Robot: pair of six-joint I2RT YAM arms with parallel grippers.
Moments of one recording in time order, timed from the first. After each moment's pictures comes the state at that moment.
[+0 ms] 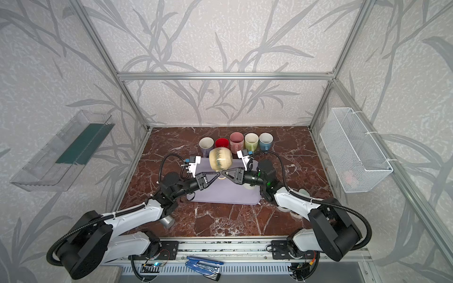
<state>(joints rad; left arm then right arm) -0.59 1.21 0.40 0.81 0.51 -0.98 0.56 1.36 0.59 0.69 -0.75 0.90</state>
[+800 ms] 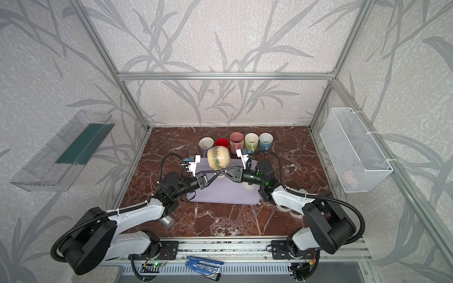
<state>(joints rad) -0.59 1.25 0.40 0.88 0.51 -0.98 0.58 1.44 0.60 0.83 -0.76 1.00</state>
